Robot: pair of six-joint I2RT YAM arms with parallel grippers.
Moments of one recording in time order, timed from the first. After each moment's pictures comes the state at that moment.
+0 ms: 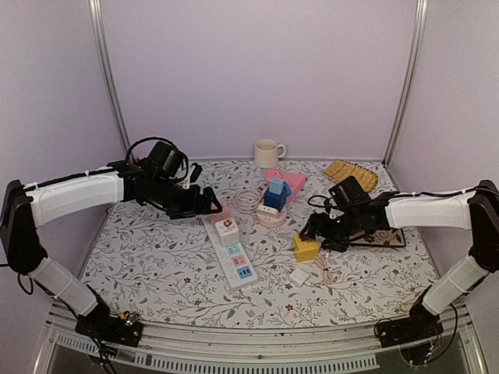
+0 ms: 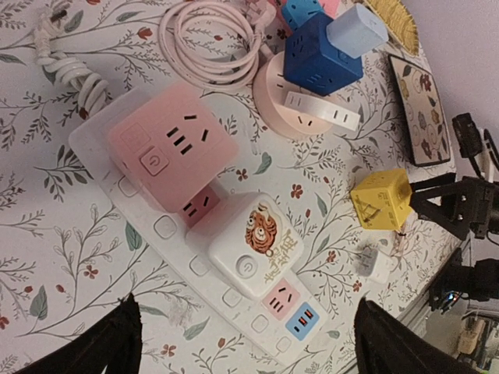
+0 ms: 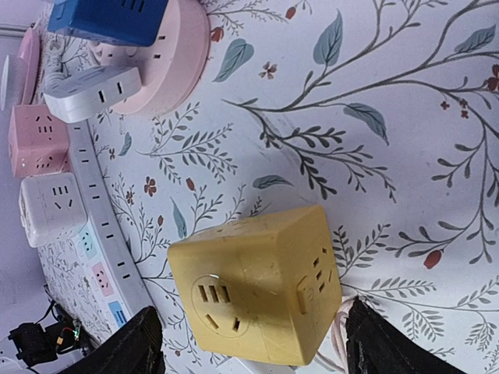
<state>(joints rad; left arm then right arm) -0.61 1.50 1.13 -0.52 0.22 -0.53 0.65 1.53 0.86 -0.28 -0.20 0.88</state>
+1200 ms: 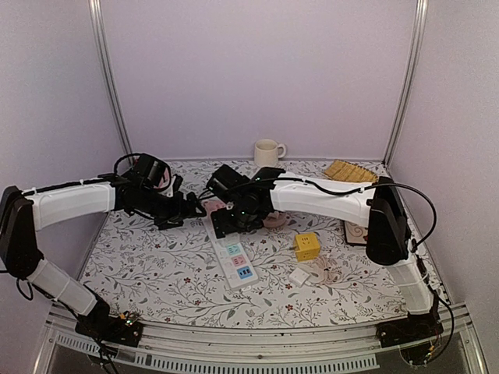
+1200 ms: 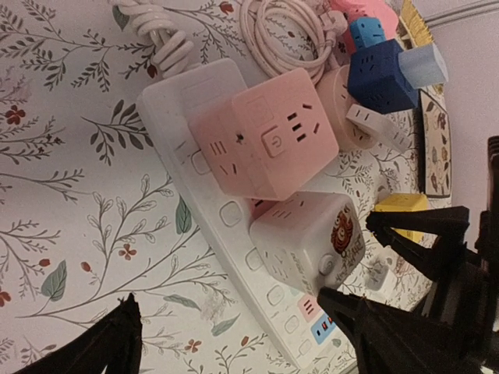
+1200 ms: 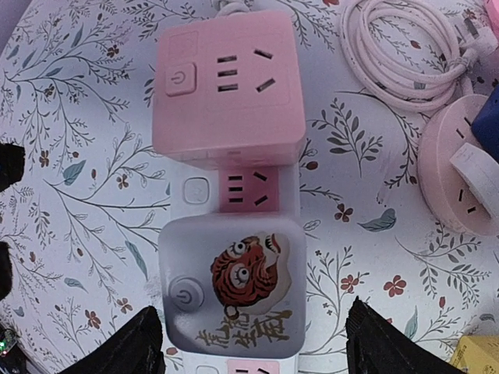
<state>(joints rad) -0.47 1.45 0.96 -0.42 0.30 -0.61 1.07 2.31 2.10 -0.86 0.21 0.63</state>
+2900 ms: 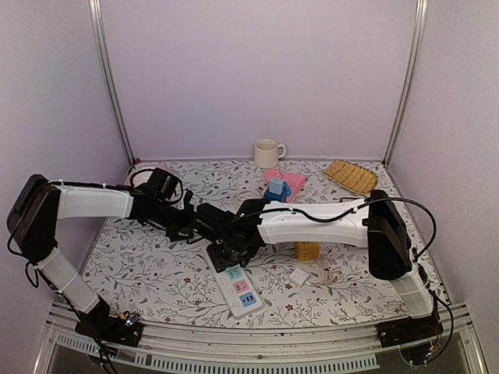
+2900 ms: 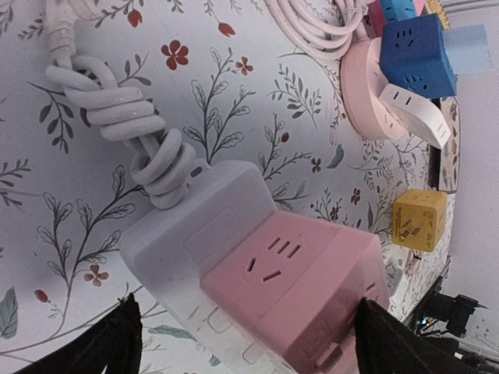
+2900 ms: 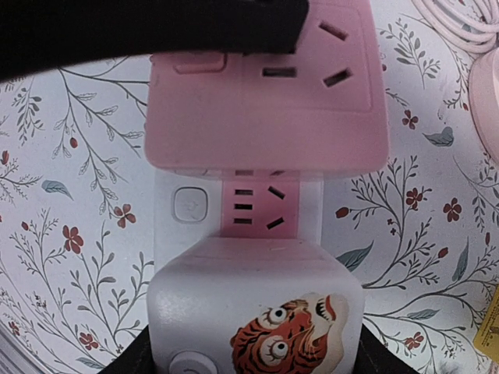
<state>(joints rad) -0.50 1.60 0.89 -0.26 0.35 -0.67 1.23 2.30 1.98 -0.87 0.29 0.64</state>
